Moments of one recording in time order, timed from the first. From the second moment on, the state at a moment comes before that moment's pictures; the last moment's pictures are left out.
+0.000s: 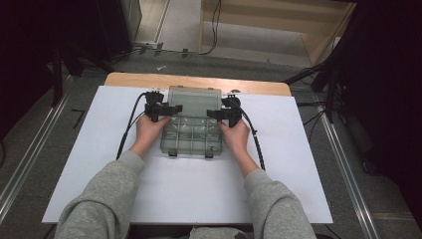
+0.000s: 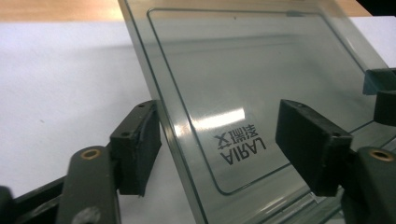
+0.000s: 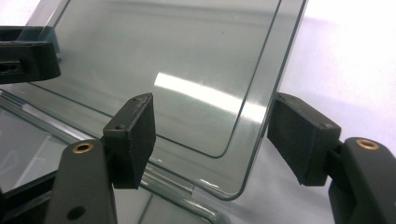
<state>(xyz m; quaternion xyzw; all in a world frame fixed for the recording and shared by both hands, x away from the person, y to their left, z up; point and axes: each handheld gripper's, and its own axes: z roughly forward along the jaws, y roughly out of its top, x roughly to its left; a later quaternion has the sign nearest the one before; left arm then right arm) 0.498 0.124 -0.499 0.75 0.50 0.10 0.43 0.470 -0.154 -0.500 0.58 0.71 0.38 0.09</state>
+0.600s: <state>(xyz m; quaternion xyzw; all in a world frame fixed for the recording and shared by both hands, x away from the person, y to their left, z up) 0.492 0.134 -0.477 0.74 0.49 0.10 0.45 0.467 -0.166 -0.480 0.56 0.72 0.40 0.09</state>
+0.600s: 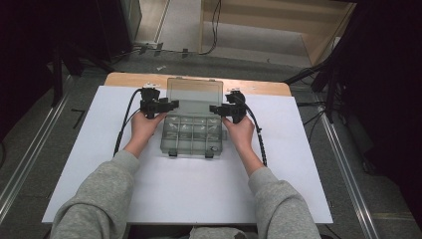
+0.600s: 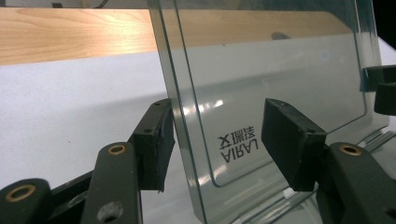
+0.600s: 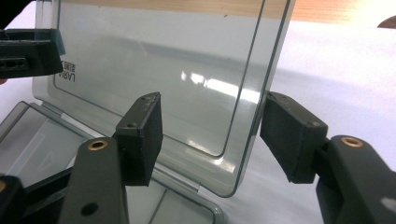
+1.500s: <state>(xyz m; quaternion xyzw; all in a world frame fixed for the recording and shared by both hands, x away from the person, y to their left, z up) 0.474 0.137 -0.457 0.76 0.46 0.13 0.45 0.452 -0.169 -0.464 0.53 0.72 0.42 0.09</state>
